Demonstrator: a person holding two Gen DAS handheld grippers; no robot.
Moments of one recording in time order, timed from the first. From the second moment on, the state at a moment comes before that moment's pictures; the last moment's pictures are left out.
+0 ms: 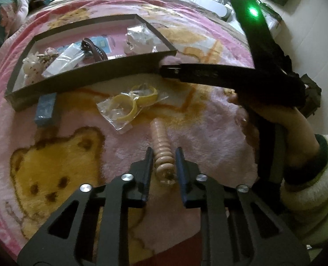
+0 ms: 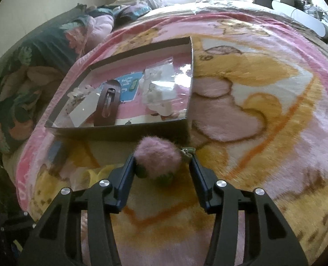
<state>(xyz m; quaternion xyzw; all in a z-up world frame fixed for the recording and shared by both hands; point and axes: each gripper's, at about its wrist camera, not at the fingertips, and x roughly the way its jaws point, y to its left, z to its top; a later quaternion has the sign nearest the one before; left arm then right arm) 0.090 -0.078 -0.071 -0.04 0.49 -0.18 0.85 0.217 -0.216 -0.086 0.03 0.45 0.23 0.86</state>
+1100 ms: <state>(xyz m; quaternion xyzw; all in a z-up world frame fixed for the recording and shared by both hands) 0.100 0.020 0.026 -0.07 0.39 -0.10 0.91 0.156 -0.174 0.030 -0.03 0.33 0.30 0.89</state>
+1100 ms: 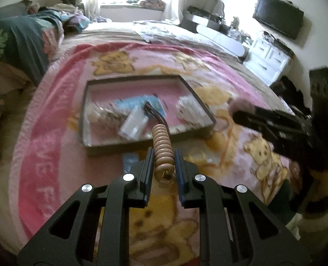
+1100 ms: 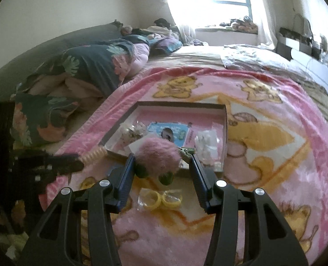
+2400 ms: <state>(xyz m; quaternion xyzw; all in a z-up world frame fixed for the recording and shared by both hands) 0.217 0.076 0.004 -0.09 0.40 -0.05 0.91 0.228 -0.097 -0.002 -0.09 0.35 0.29 0.89</state>
